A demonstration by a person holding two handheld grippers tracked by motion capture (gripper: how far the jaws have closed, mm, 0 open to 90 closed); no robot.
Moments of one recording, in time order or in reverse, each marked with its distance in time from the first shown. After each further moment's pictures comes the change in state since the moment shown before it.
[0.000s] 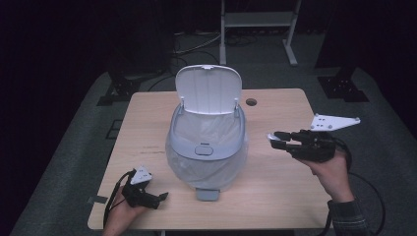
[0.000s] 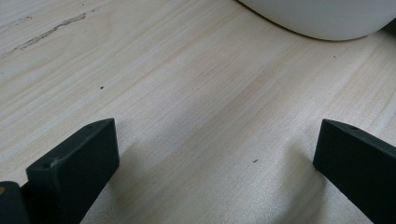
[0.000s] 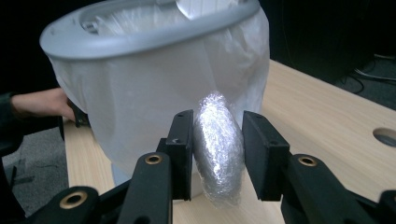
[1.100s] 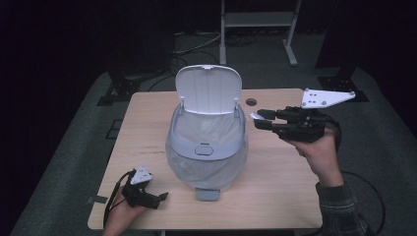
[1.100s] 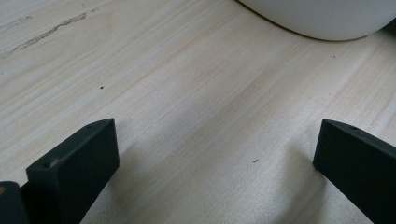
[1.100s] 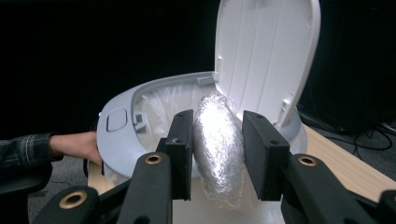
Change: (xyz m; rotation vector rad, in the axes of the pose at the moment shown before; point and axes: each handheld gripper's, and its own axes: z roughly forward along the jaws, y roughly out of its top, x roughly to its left) left arm 0.000 0.000 0.000 -0.002 0.000 0.000; right arm 0.021 0.074 0.016 -0.113 0.109 -0.099
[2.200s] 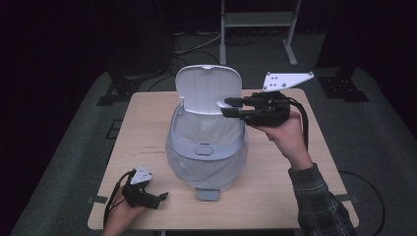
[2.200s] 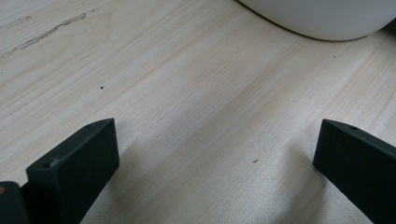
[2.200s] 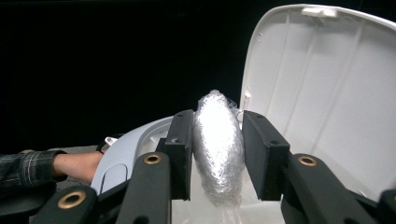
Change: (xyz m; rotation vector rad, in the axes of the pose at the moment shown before) left arm 0.000 0.000 0.000 0.000 0.000 0.000; right arm 0.004 0.040 0.067 0.005 0.091 -0.043
